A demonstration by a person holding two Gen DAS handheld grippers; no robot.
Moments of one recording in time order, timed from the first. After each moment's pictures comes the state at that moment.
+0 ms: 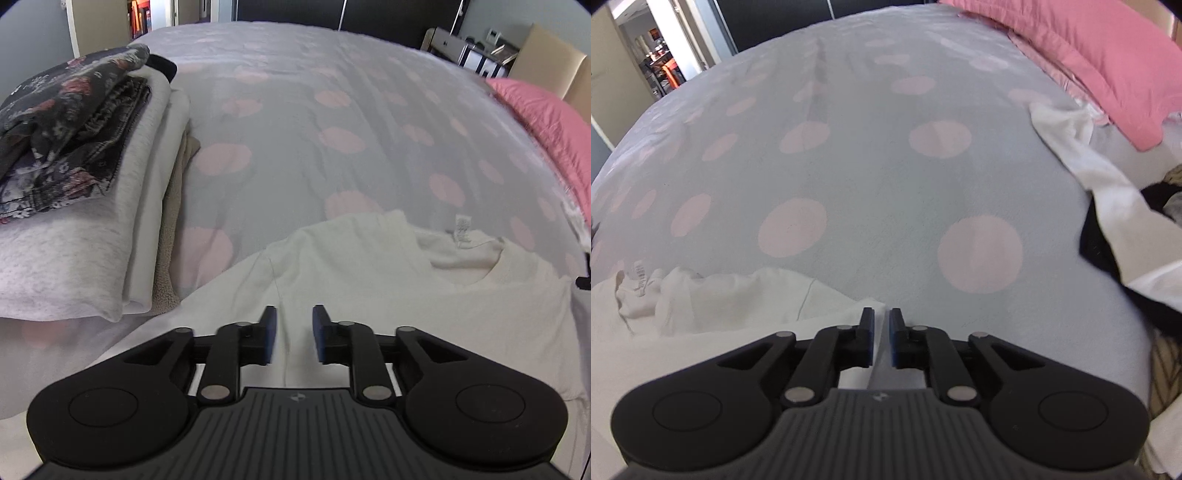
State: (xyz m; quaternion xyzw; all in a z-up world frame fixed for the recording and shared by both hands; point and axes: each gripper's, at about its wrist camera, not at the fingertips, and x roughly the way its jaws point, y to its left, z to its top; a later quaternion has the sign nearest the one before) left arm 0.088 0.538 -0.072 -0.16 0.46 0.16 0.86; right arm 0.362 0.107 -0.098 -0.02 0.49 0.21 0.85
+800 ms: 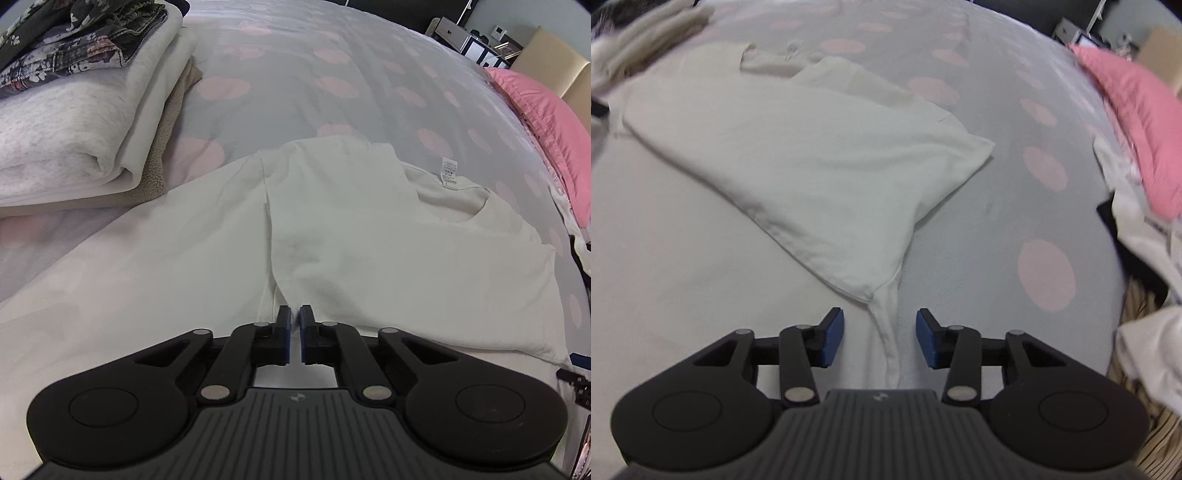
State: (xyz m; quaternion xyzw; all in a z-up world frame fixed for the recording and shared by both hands) left arm 0.048 0.509 -0.105 -0.21 0.49 0.16 0.83; right arm 0.164 0.105 -0.120 -0.28 0.45 0.30 0.80
